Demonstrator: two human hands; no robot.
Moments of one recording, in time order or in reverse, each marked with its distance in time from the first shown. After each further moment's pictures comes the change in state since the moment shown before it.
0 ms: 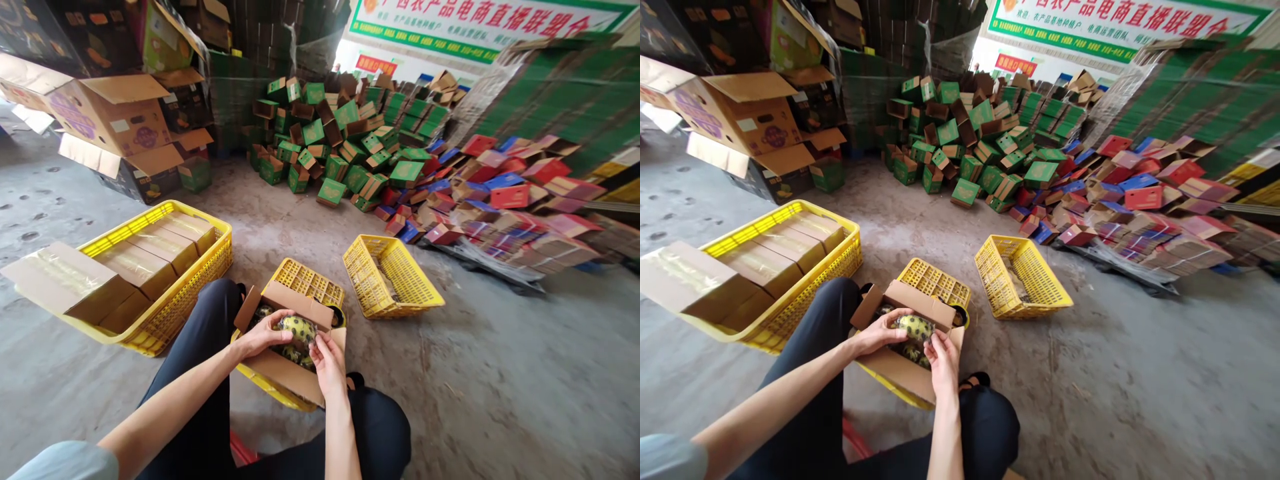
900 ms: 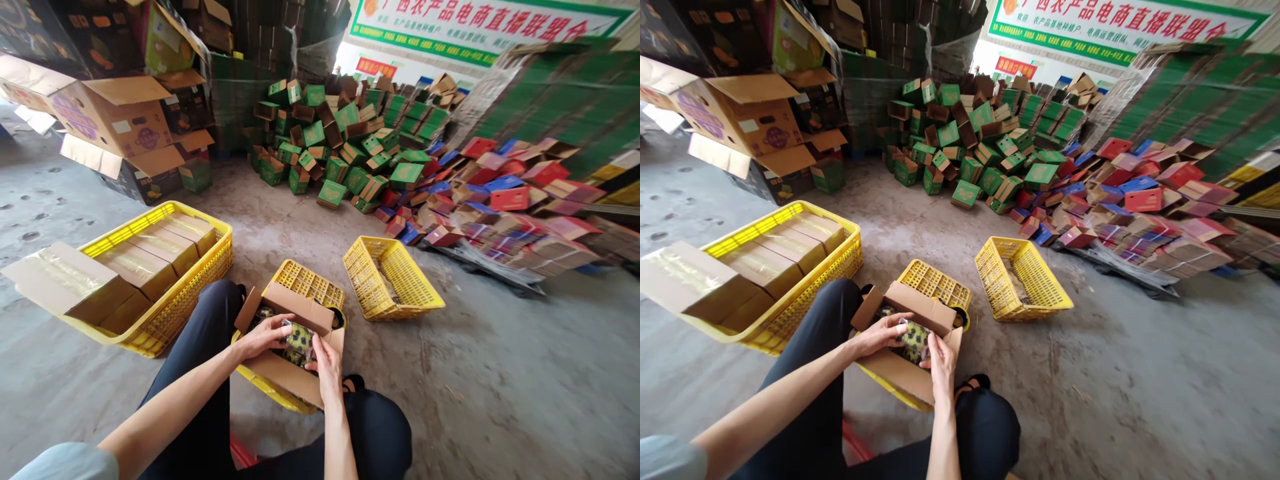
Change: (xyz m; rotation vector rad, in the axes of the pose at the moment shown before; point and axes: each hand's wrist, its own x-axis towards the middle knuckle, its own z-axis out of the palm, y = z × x) left_hand 0.001 0.002 -0.002 0.029 0.009 -0.095; right_hand -0.005 -0.008 0.003 -0.458 0.088 -0.029
